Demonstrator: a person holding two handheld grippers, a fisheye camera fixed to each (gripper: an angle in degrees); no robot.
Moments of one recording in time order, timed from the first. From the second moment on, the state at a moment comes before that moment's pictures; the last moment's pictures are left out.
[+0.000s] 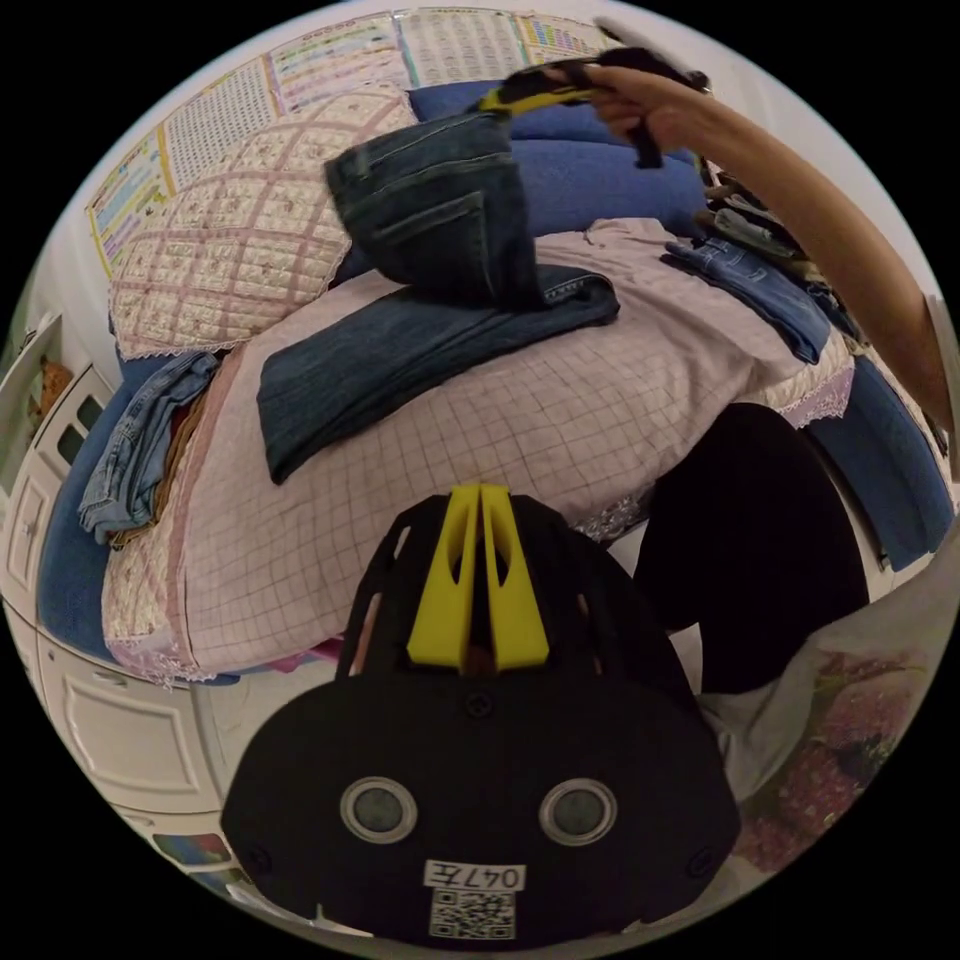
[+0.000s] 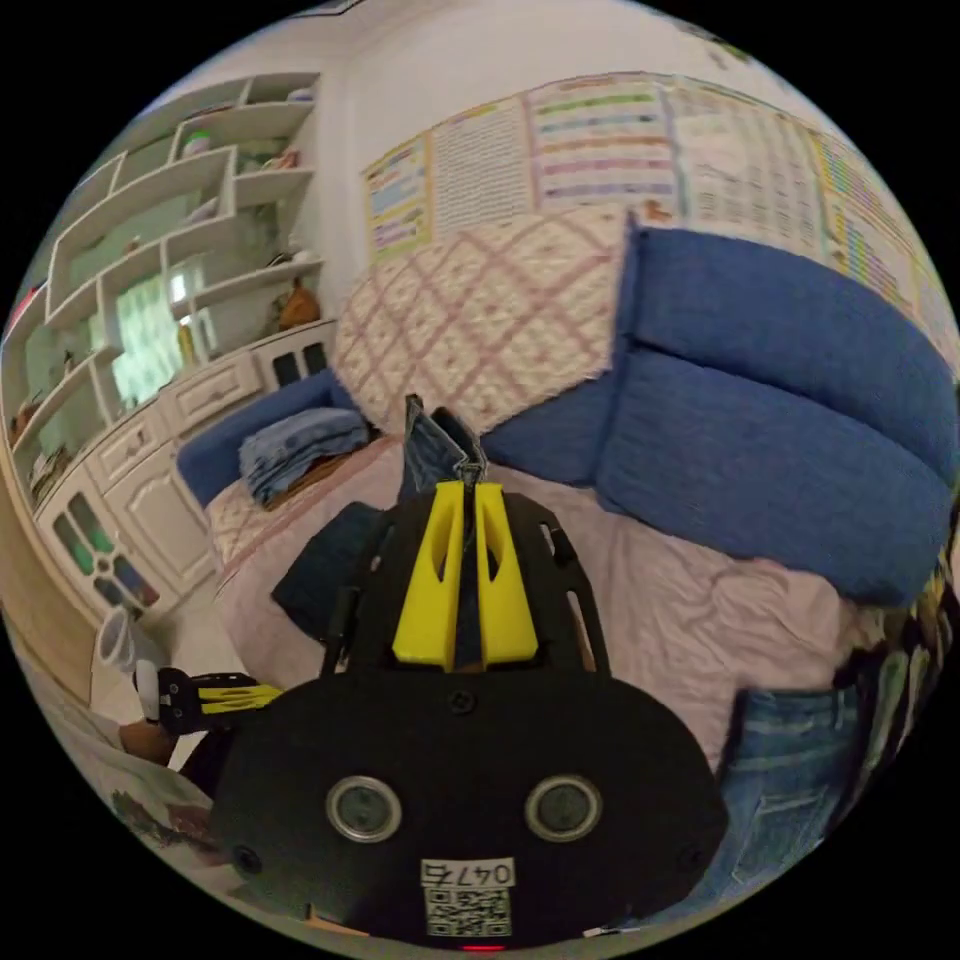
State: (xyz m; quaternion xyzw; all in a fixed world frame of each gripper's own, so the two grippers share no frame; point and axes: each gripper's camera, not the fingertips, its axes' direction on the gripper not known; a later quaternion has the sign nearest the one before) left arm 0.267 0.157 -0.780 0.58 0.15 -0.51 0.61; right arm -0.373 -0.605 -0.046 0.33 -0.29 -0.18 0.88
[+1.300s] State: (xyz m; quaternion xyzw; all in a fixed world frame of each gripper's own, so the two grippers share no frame) left arm -0.188 0.200 -0.825 0.59 0.12 -0.43 0.68; right arm 0.114 -0.666 0.252 0.20 -0.25 0.09 0.94
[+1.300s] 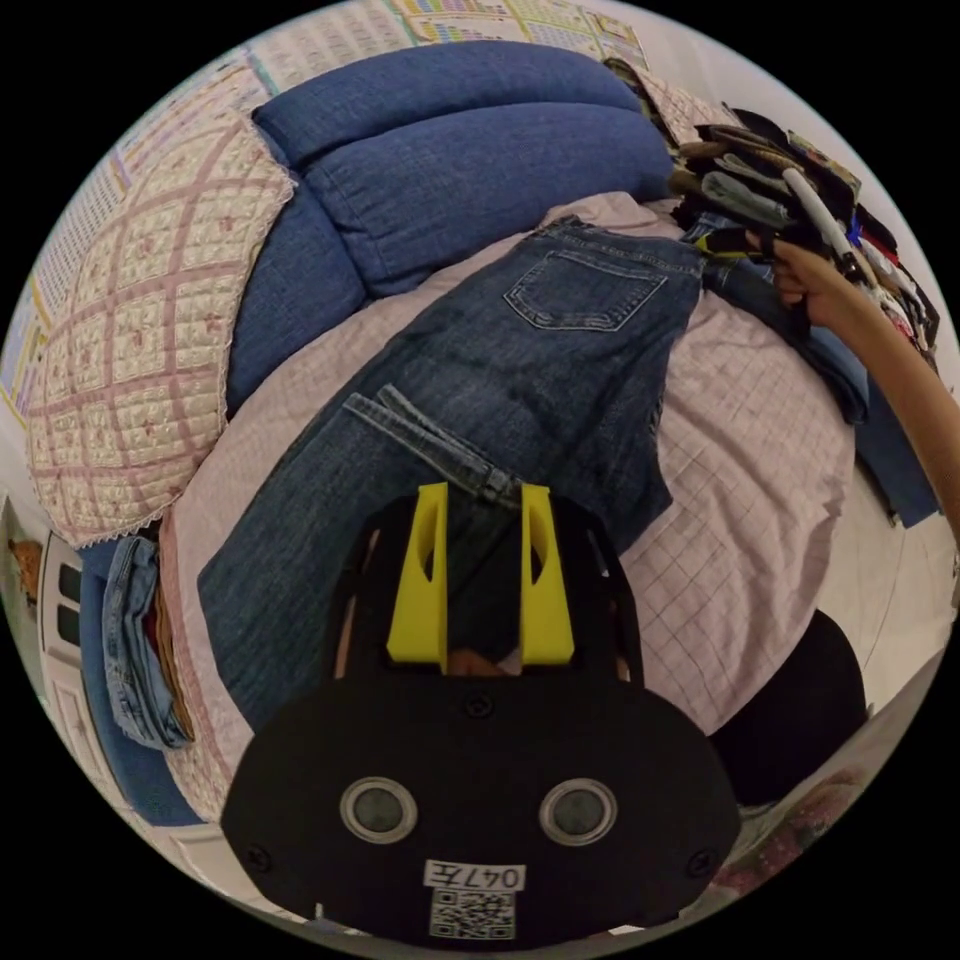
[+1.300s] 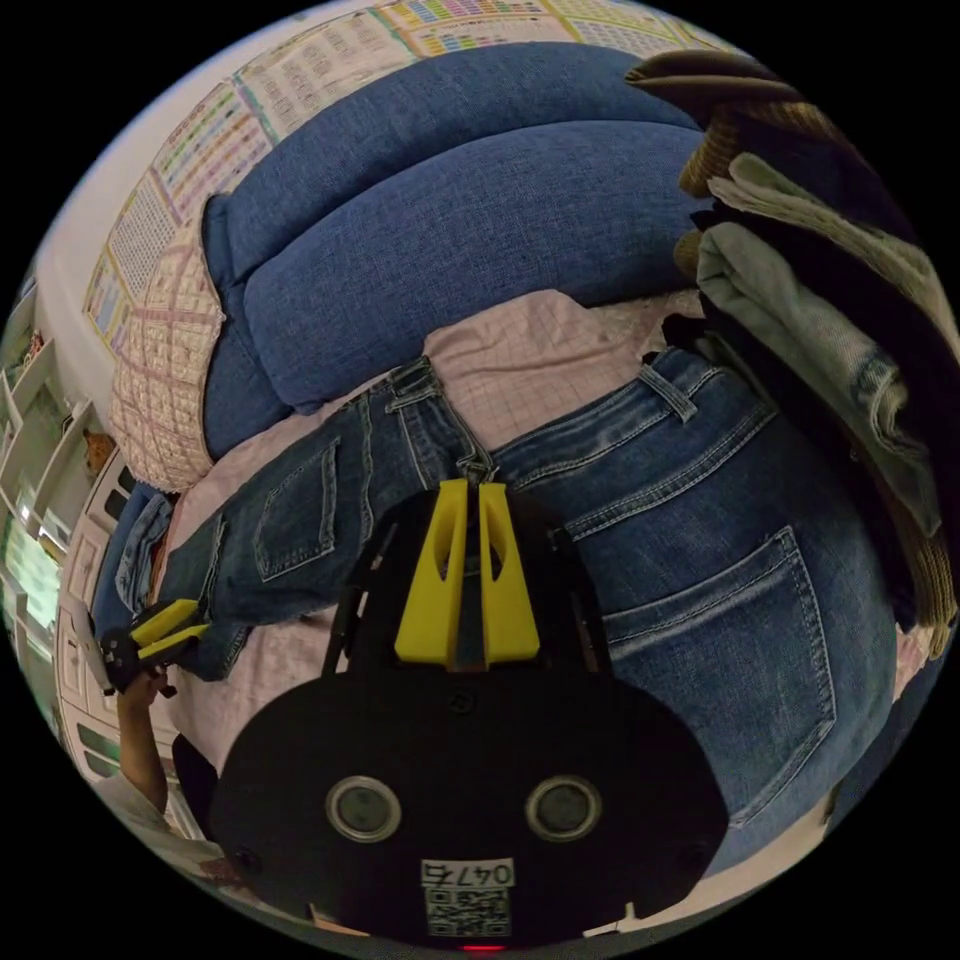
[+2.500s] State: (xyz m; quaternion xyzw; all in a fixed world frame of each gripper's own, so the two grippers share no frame) left arm -0.529 0.379 -0.452 0.55 0.47 -0.57 0.40; right arm 0.119 -0.692 0.260 0.15 -0.32 0.14 0.93
